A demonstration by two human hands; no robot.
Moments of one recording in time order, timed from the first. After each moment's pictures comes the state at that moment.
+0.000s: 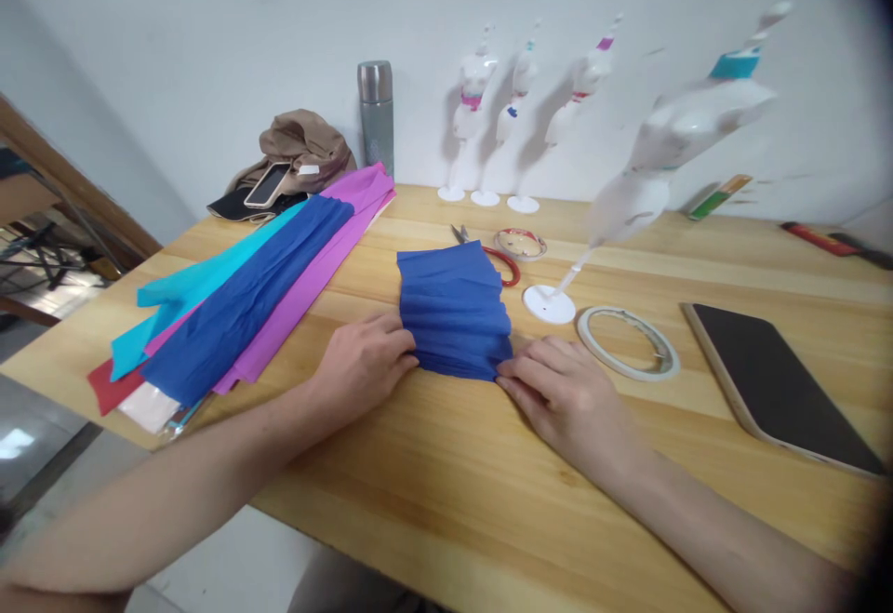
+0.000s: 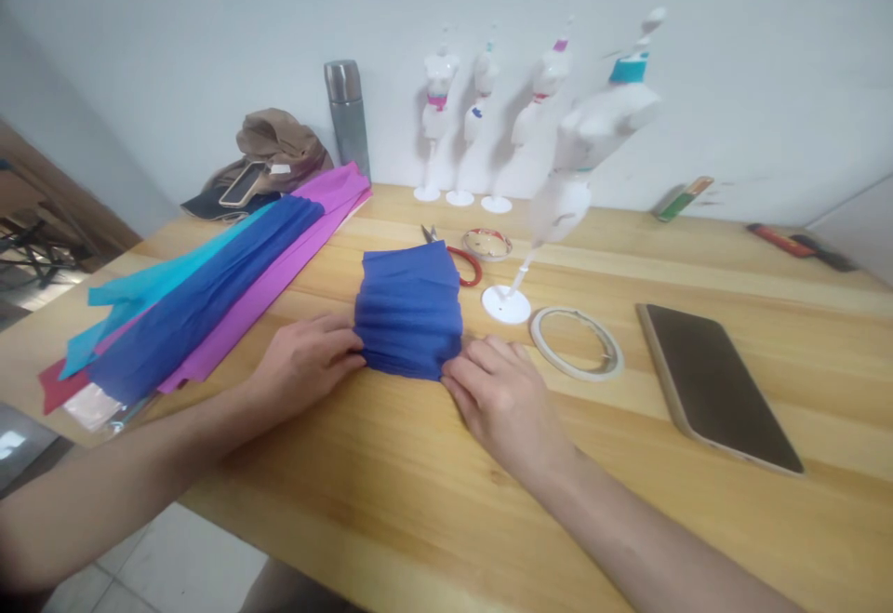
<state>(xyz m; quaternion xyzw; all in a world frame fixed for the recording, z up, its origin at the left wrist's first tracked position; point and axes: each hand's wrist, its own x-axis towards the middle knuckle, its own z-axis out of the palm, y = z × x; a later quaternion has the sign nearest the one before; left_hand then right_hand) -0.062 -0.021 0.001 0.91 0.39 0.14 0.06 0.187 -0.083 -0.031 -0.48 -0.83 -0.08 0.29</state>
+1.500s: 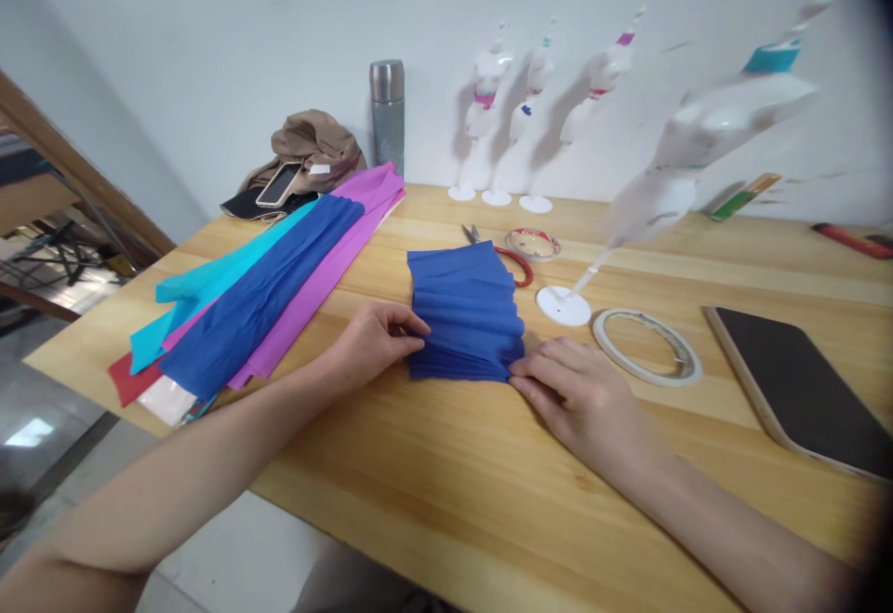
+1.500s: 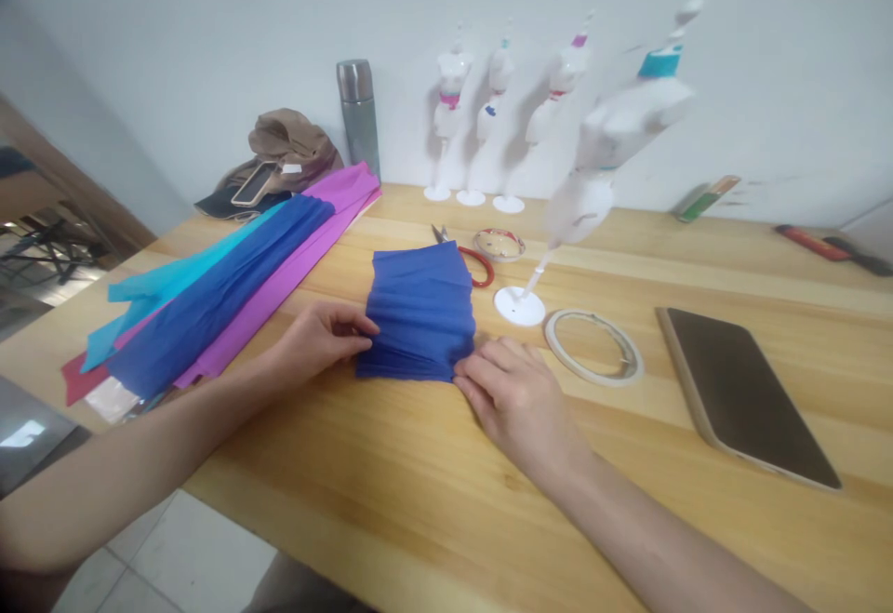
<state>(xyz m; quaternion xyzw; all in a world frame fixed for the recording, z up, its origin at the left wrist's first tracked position) -0.057 0.004 -0.006 0.67 0.49 0.26 0.50 0.188 -0.080 -0.033 -0.48 -0.82 -0.03 0.31</state>
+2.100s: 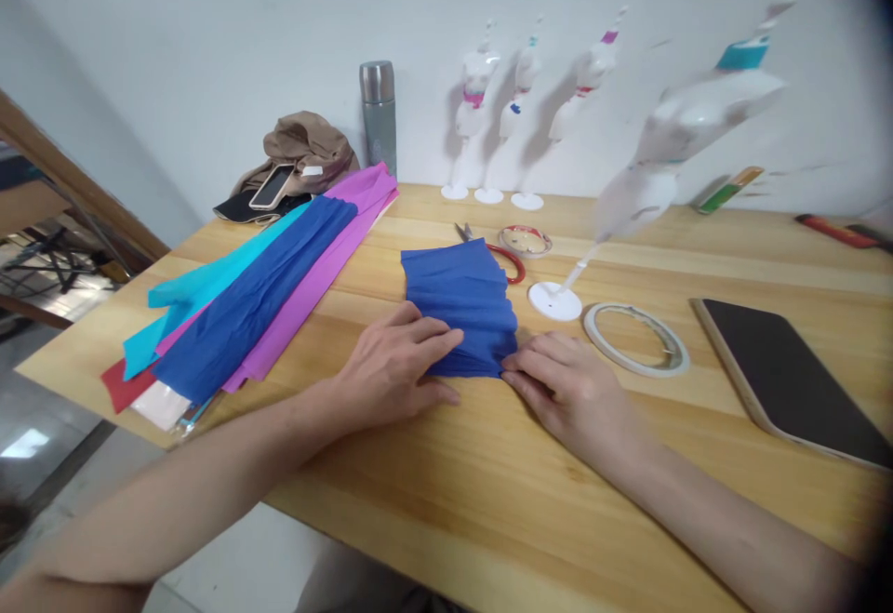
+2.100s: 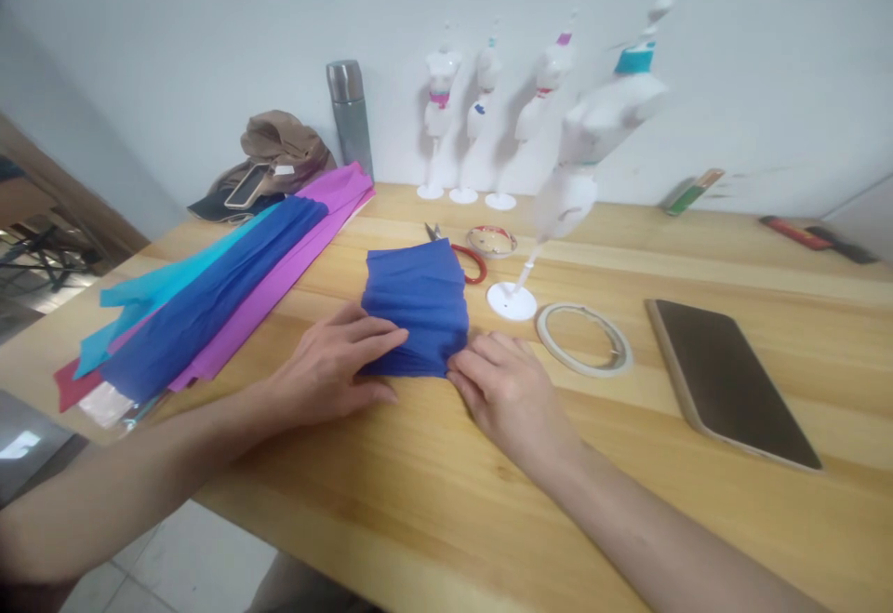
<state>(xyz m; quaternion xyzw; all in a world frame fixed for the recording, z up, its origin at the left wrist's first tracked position) -0.050 -0.018 -0.003 0.94 0.23 0.25 0.02 0.187 -0.079 -0.034 -0.47 -0.83 -0.05 0.30</state>
